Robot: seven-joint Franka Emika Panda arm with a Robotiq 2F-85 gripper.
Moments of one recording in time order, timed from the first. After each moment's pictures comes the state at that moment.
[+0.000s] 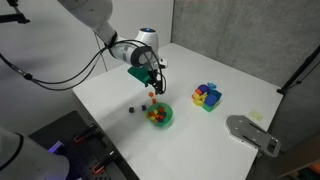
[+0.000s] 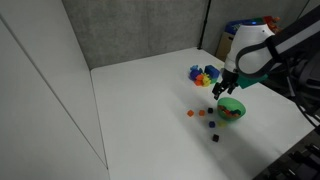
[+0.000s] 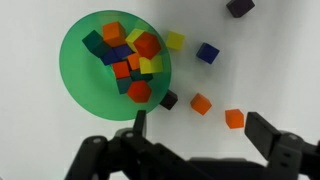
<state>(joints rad) 0.10 0.42 -0.05 -2.17 -0.02 2.58 0.12</state>
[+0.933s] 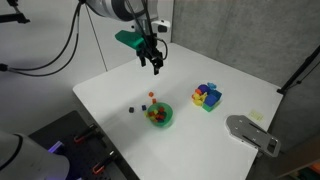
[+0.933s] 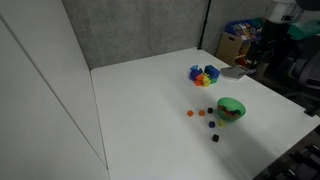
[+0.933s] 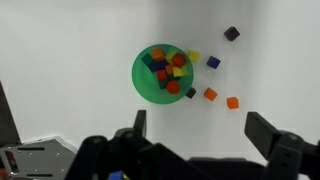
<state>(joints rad) 0.02 -0.06 -0.05 -2.24 -0.08 2.16 0.12</state>
